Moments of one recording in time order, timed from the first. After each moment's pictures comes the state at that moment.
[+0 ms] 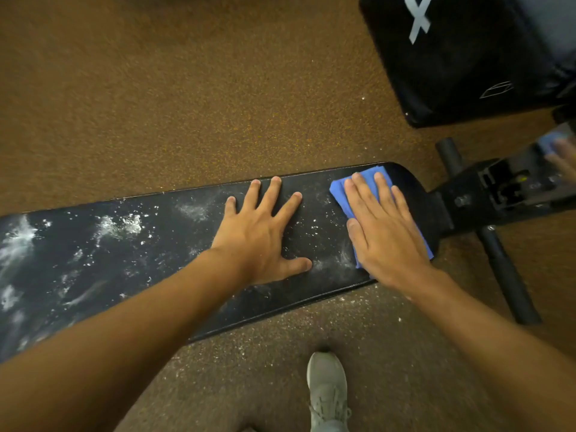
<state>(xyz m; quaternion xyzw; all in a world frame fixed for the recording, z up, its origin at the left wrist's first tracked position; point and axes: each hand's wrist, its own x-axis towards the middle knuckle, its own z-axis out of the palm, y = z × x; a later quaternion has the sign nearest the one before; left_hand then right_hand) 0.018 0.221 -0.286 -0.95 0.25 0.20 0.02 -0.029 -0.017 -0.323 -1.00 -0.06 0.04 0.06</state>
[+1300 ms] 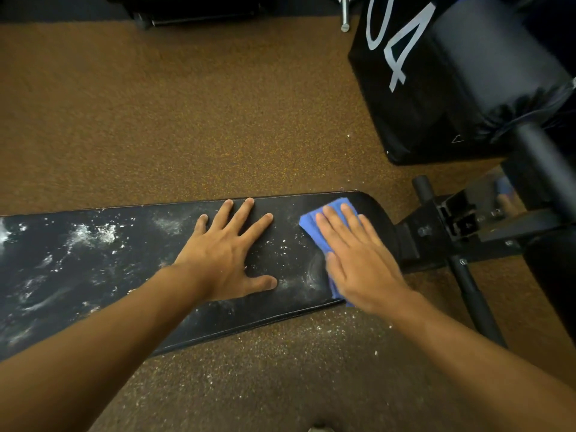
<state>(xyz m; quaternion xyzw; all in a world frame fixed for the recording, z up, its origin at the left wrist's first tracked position) 0.011 0.225 -0.284 -0.95 0.24 0.21 0.02 -0.035 -0.045 -0.319 -0.99 -0.15 0.06 0.05</state>
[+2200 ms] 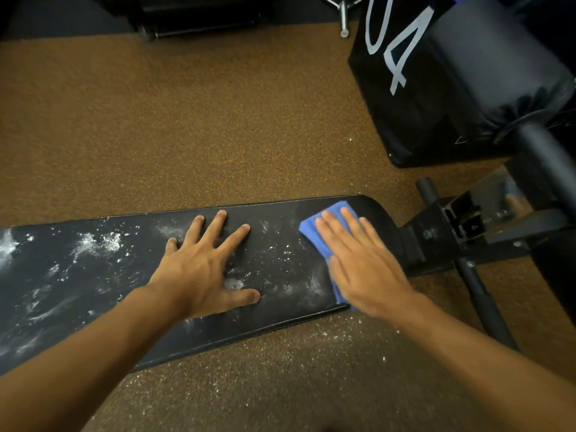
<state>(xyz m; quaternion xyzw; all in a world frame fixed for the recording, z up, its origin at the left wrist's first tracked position) 0.001 0.255 -0.282 -0.96 0.17 0.23 0.03 -0.033 -0.042 -0.318 -0.98 -0.17 0.05 0.04</state>
